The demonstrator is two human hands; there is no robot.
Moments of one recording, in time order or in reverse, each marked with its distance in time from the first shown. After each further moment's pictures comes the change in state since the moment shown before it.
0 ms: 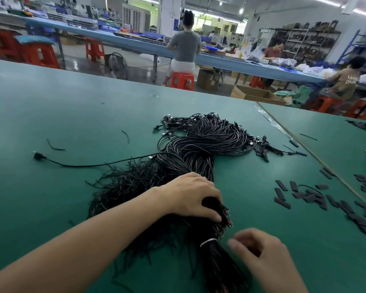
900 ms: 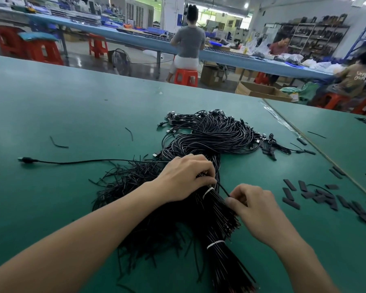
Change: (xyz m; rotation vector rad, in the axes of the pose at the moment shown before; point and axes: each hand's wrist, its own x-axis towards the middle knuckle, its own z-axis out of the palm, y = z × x) left_hand -0.011 -0.023 -0.012 -0.204 0.330 -0.211; right_hand 0.069 -0.044 -0.004 -0.280 -0.001 -0.134
